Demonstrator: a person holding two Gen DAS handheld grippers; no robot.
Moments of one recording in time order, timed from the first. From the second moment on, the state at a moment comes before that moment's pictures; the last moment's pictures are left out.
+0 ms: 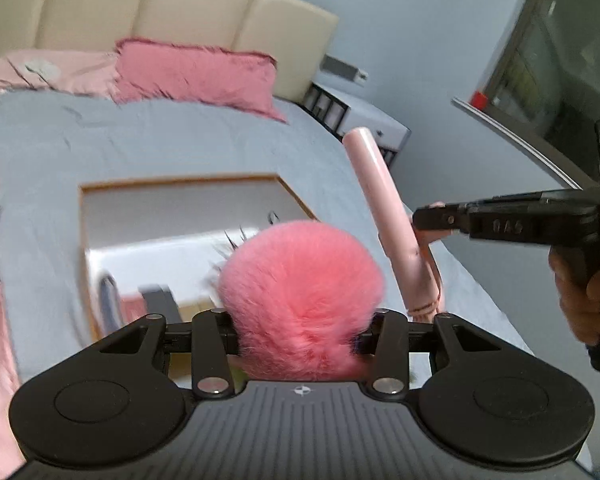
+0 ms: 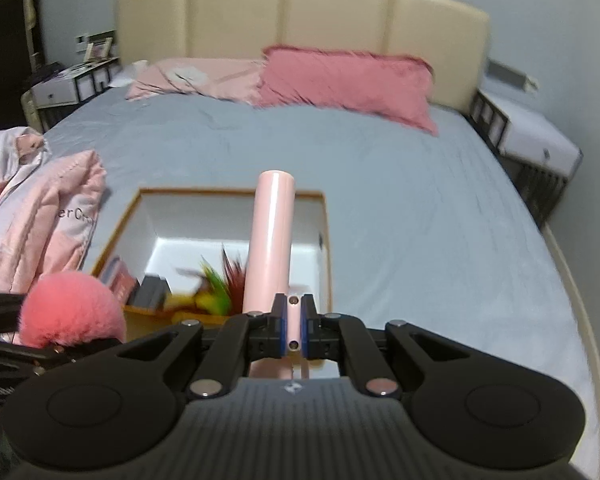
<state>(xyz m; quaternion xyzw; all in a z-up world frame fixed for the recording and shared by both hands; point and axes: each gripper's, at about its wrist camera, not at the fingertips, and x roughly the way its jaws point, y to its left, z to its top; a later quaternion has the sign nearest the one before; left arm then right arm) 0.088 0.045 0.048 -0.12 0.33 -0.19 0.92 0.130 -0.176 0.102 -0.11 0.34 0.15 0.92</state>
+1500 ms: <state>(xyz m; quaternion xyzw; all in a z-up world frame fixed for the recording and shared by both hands) 0.241 0.095 -0.014 -0.06 0.38 -0.04 0.92 0.324 -0.082 -0.064 -0.29 0.51 0.13 0.80</state>
